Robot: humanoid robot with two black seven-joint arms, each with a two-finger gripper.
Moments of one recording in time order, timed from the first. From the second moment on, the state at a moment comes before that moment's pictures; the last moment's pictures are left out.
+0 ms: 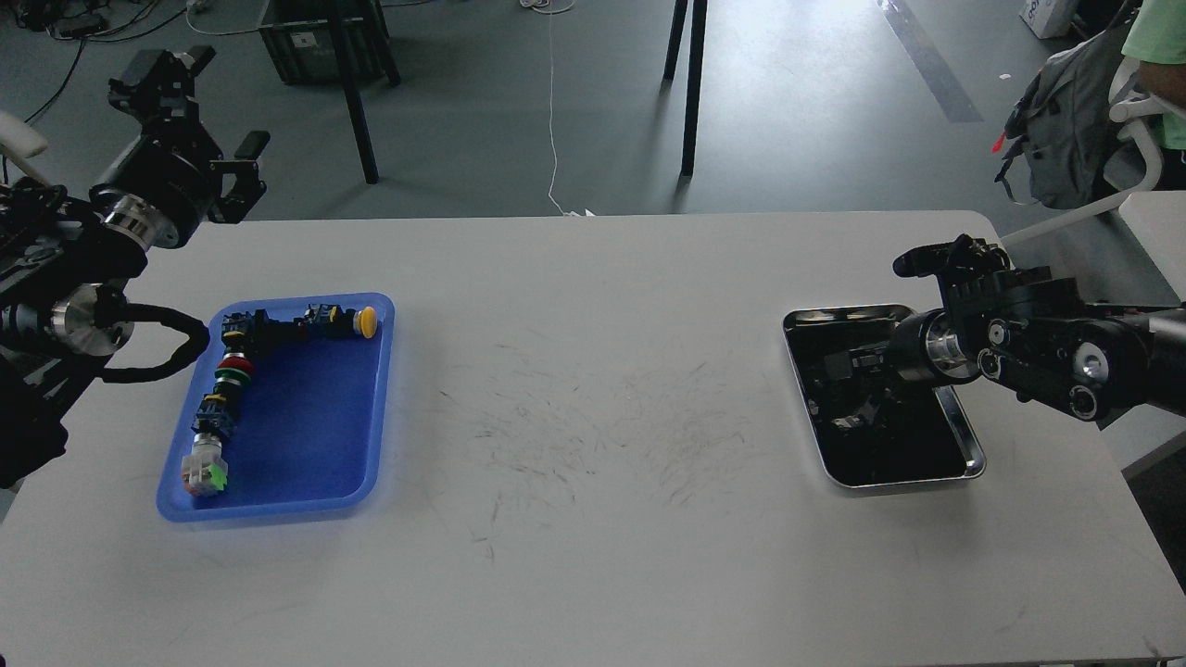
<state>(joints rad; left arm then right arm) -0.78 0.60 -0.65 -0.84 0.15 -0.21 -0.34 1.17 -0.45 -0.38 0.77 -1.12 0.38 0.08</state>
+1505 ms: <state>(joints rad) -0.77 0.60 -0.64 -0.85 0.15 -0.21 -0.35 1.25 -0.41 -0.30 0.75 -1.12 0.42 0.09</state>
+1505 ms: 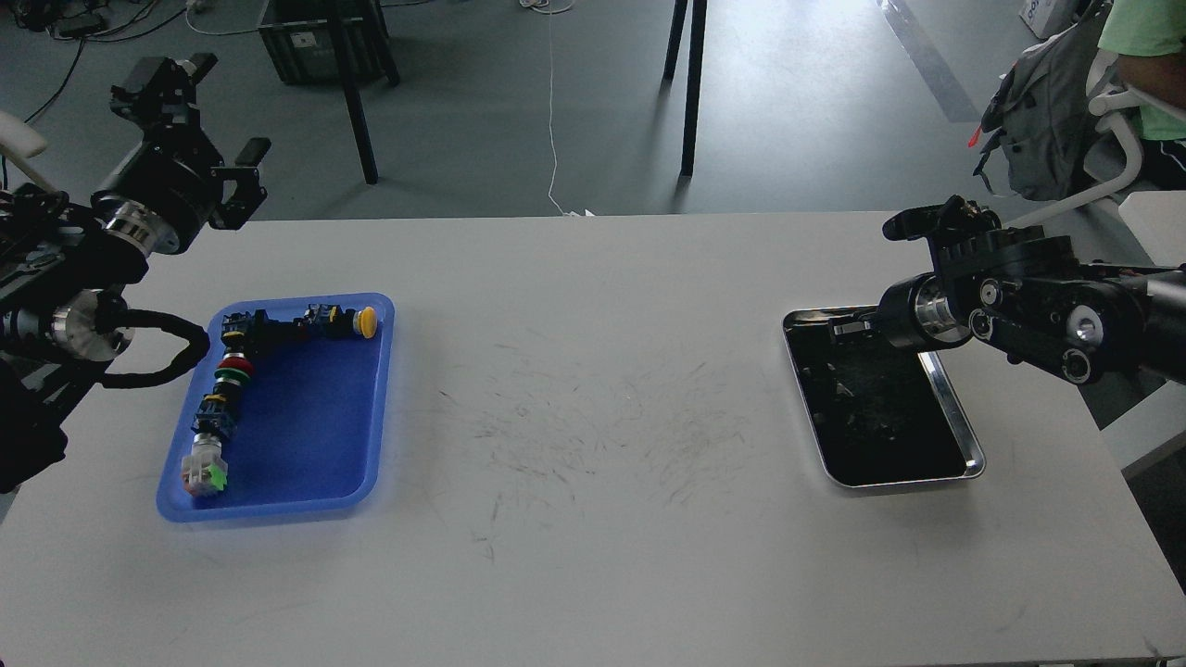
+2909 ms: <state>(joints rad) -0.77 0.71 -0.64 -0.86 0.14 -0.22 -0.35 1.07 0.00 -0.16 0.78 -1.34 -0.02 0.43</state>
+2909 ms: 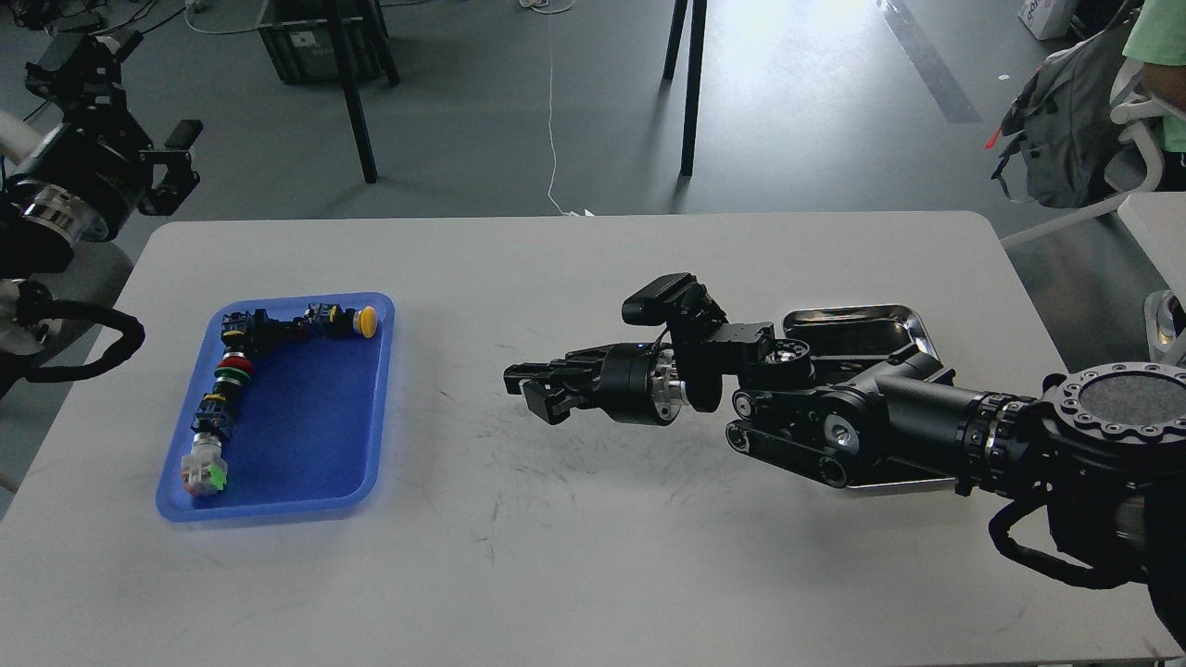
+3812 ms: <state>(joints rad) -0.76 0.70 -0.65 -0.85 0.14 -0.12 -0.41 1.05 0.00 -0.24 0.77 -1.40 -0.03 0.47</state>
